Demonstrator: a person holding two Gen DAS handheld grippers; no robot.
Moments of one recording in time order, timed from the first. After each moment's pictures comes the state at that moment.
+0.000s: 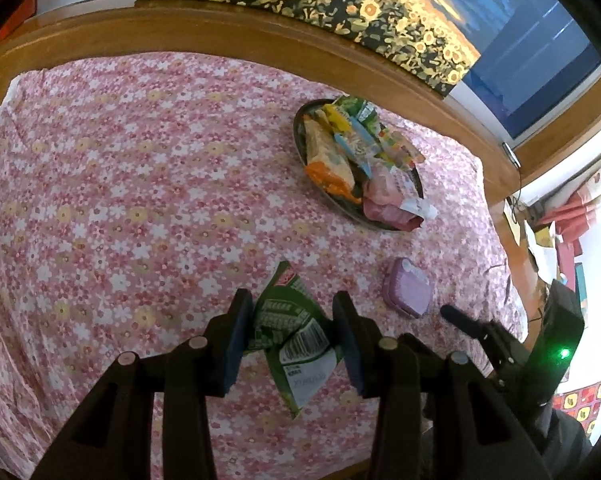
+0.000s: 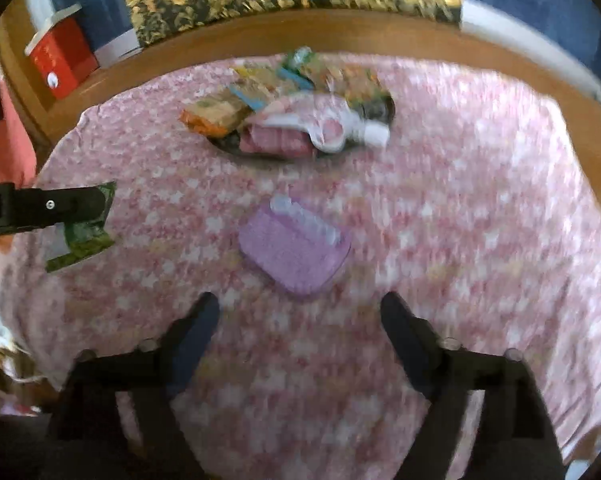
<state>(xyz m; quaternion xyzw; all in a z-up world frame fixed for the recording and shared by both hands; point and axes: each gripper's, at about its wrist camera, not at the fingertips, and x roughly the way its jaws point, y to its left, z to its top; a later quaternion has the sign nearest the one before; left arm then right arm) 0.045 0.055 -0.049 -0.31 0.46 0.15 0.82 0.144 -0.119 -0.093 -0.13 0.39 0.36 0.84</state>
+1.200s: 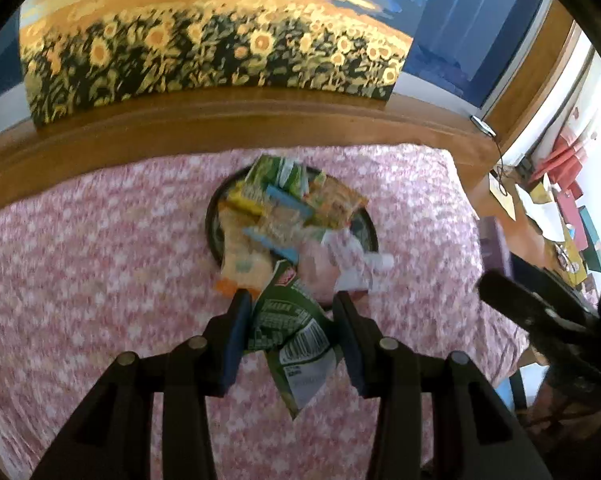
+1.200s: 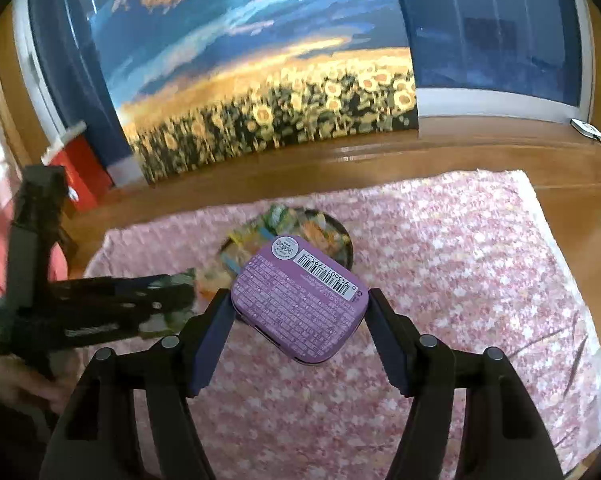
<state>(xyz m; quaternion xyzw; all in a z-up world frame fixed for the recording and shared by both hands) 0.131 0.031 -0.005 -0.18 0.44 0.10 0.87 0.177 -0.169 0.006 0.00 0.30 0.38 0.87</state>
